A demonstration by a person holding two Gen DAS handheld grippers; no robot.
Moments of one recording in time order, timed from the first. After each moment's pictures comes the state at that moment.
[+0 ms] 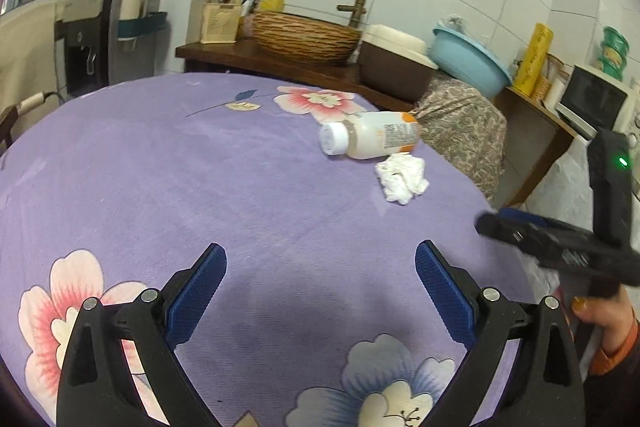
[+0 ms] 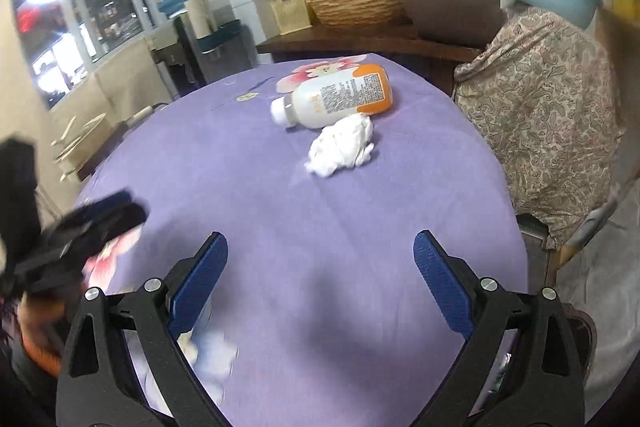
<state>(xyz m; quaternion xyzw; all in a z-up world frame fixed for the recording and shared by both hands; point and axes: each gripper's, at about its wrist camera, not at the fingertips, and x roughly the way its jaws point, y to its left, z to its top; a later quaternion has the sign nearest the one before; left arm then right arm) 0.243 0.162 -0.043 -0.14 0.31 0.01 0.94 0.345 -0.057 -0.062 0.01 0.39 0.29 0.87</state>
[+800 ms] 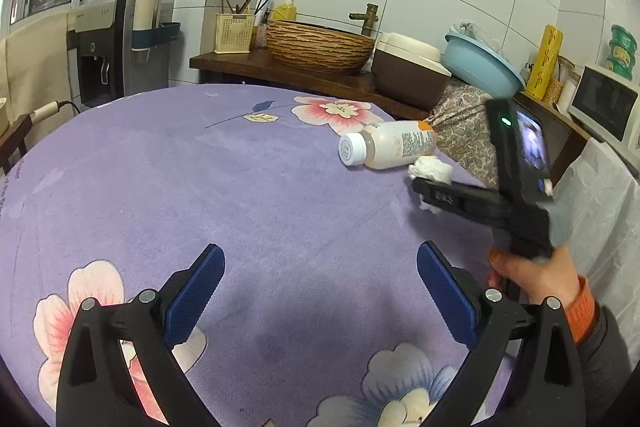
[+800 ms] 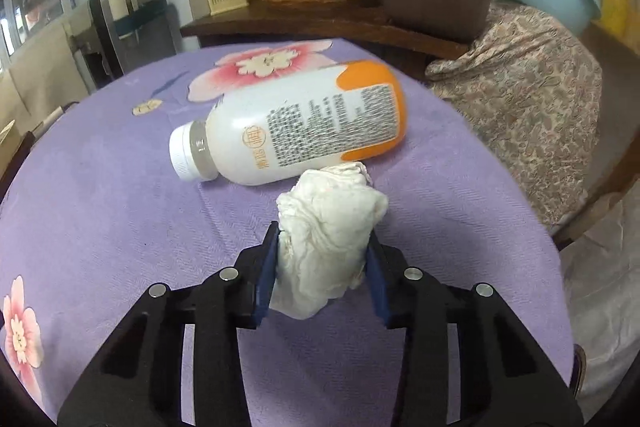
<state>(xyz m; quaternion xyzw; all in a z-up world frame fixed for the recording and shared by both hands) 0.248 0.171 -0.037 -0.12 0.29 0.03 0.95 0.428 0.018 -0.094 -0.04 0.39 0.18 0.90</state>
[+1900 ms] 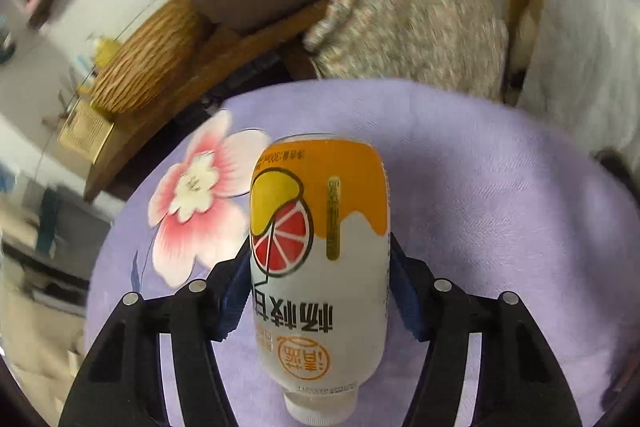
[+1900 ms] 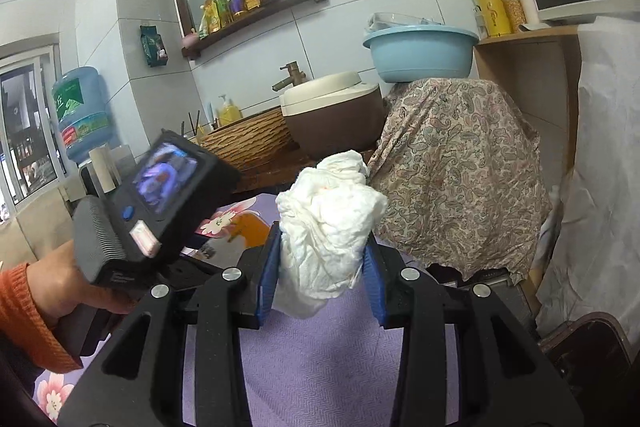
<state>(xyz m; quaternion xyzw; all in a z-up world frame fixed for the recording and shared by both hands) 0.487 0.059 -0.038 0.23 0.44 -0.09 0.86 0.364 -0.097 -0.058 0.15 0.18 0.10 0.97</state>
